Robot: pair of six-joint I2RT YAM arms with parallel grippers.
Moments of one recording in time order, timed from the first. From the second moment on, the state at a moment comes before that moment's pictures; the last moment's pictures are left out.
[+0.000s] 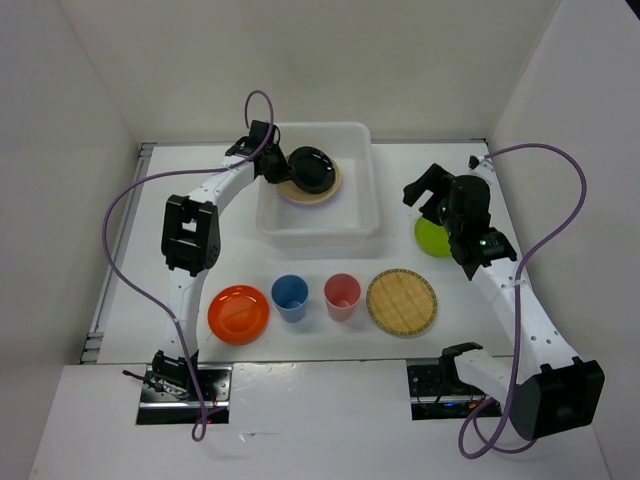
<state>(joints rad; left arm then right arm) -0.27 2.33 2.04 -0.49 0.11 -0.73 0.19 1.04 0.94 -0.27 0.15 0.65</state>
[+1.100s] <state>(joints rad) -0.26 2.00 2.09 -0.48 0.20 -0.68 -0.28 1.21 0.57 -0.23 -0.06 0.87</state>
